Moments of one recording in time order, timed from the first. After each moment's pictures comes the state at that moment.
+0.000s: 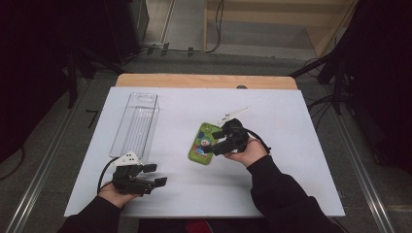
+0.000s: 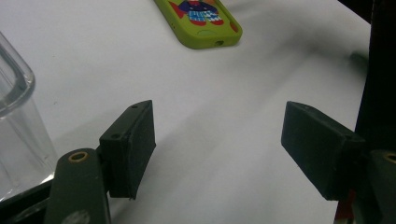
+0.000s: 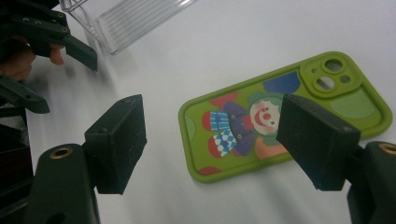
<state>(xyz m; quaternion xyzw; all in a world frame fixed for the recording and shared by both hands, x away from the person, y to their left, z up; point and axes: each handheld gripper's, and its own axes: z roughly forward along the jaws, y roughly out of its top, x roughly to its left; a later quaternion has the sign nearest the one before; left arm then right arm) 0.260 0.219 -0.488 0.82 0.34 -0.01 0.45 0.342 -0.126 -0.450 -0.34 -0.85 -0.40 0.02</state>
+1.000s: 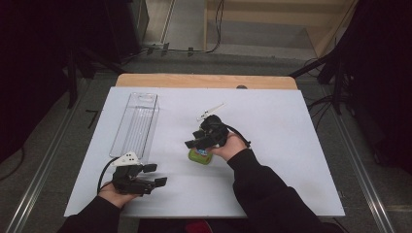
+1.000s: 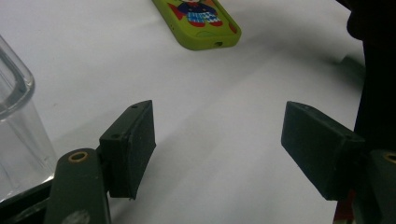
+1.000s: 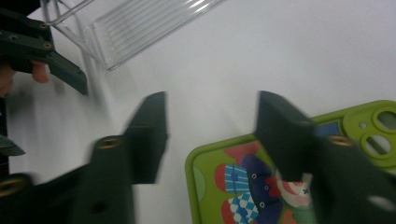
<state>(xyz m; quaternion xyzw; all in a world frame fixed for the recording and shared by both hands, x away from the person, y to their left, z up) 0.260 0.219 -0.488 0.82 0.34 -0.01 0.45 0.366 -0.074 -0.457 -0.33 -0.87 -0.38 0.02</state>
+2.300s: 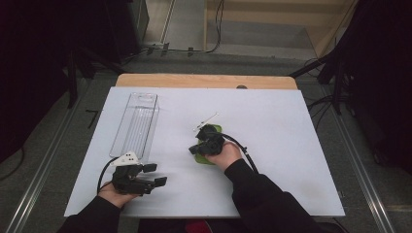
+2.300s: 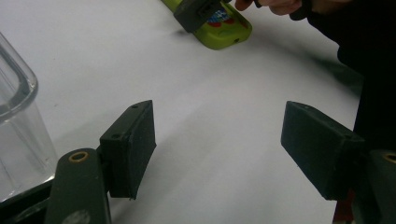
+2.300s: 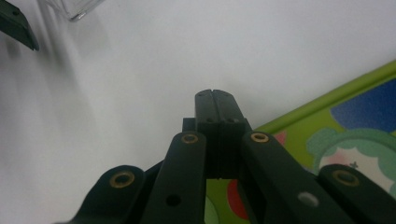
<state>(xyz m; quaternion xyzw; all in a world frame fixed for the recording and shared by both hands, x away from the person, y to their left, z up) 0.260 0.220 -0.487 0.82 0.34 -0.01 0.45 0.362 -0.064 -0.495 -0.35 -0.88 -0.32 0.04</state>
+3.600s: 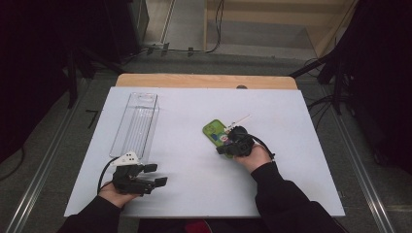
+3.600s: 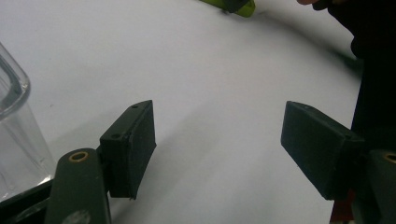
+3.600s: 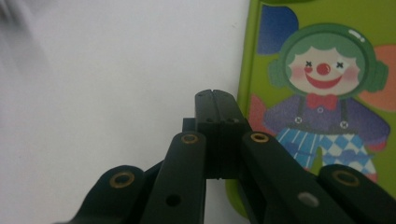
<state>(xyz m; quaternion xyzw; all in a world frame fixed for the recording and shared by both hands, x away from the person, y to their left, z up) 0.261 0.219 -0.487 0.82 0.34 -0.02 0.45 0.350 -0.150 -0.498 -0.40 -0.86 -0.31 0.03</state>
